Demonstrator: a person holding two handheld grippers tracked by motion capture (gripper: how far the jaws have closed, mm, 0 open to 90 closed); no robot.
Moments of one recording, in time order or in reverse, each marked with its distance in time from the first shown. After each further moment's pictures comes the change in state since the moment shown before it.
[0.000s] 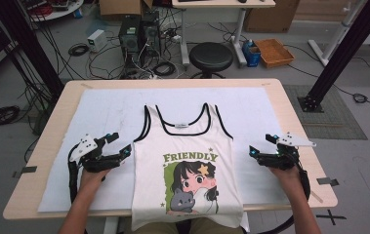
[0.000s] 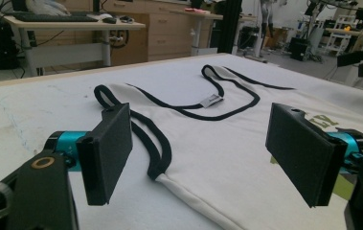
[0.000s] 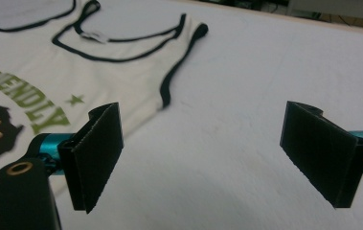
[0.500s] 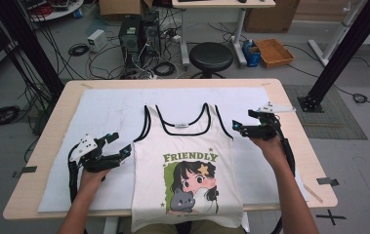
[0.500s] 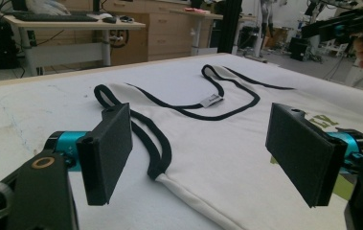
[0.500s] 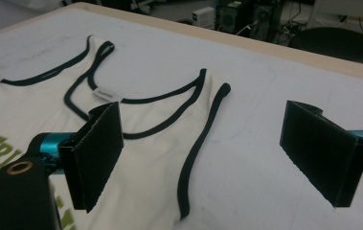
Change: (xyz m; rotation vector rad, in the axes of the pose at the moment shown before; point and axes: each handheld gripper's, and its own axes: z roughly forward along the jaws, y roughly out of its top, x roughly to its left) left arm 0.000 0.000 0.000 0.000 0.000 -0.007; right arm 0.000 0.079 0.065 0.055 0.050 0.016
